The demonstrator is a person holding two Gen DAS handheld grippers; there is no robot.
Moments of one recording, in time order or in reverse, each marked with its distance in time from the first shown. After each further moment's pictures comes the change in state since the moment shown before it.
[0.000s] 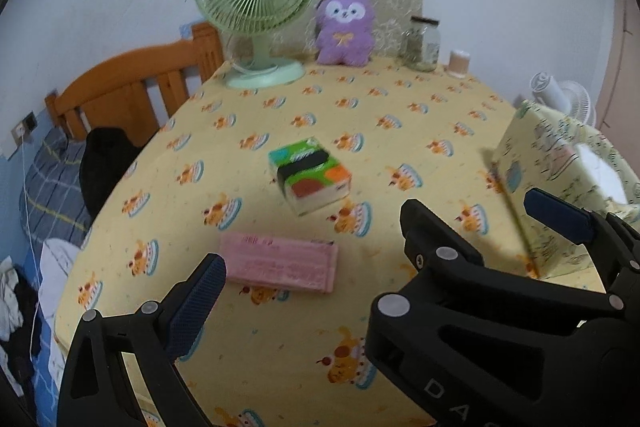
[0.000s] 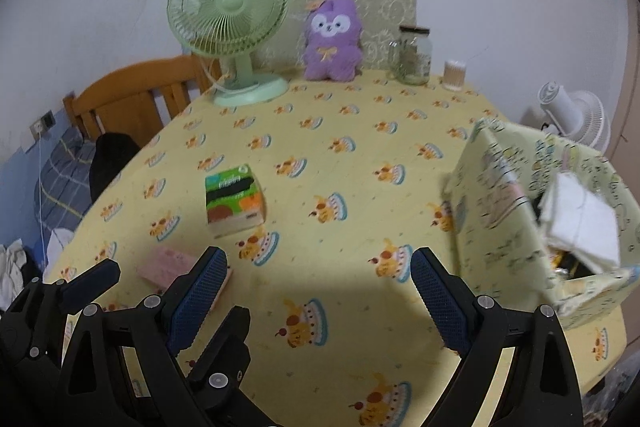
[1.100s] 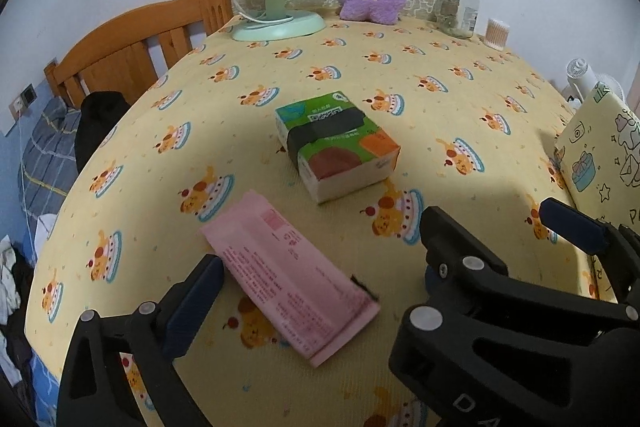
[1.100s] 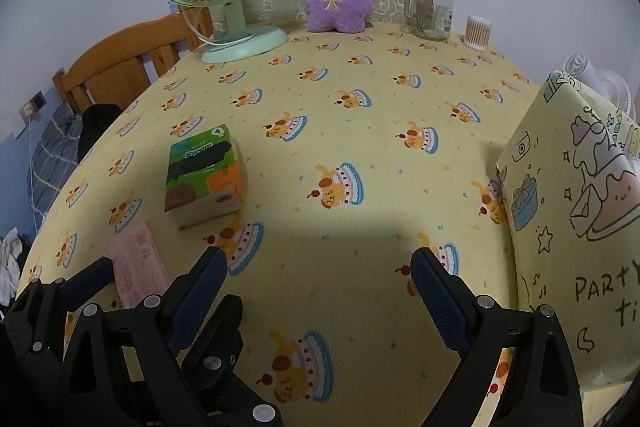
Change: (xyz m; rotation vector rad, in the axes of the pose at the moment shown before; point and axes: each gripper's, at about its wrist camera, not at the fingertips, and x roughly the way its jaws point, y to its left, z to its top) left arm 0.068 0.009 0.006 -0.040 0.119 0.041; right arm 0.072 -0.003 0.001 0.004 0.135 0.018
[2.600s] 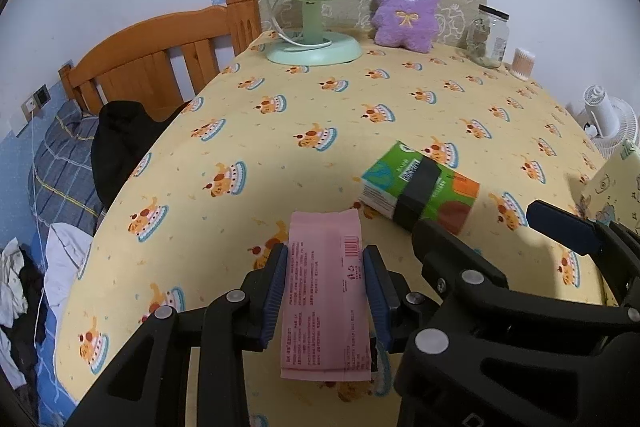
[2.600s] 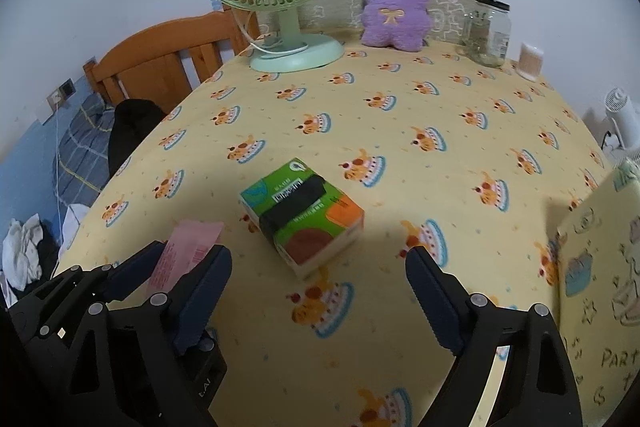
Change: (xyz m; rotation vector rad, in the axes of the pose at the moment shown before) left arm -0.001 0.047 0.030 -0.035 -0.042 0.036; right arm 0.009 0.048 0.037 -0.078 0.000 0.099
